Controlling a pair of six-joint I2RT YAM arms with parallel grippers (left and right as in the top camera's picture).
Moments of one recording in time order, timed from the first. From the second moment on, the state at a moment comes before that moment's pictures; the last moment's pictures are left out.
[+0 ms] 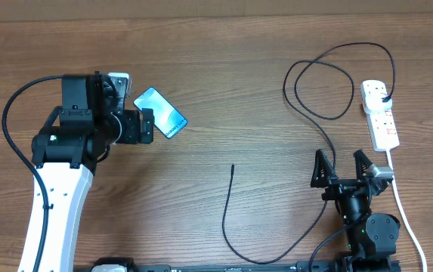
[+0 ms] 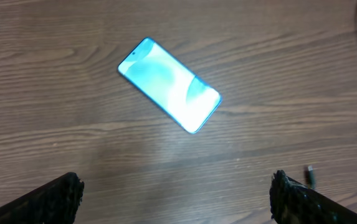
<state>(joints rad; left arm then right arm) -0.03 1.28 1.22 -0.90 0.14 0.00 0.04 0.01 0.02 -0.03 -0.05 0.30</state>
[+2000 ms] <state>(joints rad) -0.04 1.96 1.85 -1.32 0.16 -0.83 0.04 0.01 0.02 -0.03 -0.05 0.30</state>
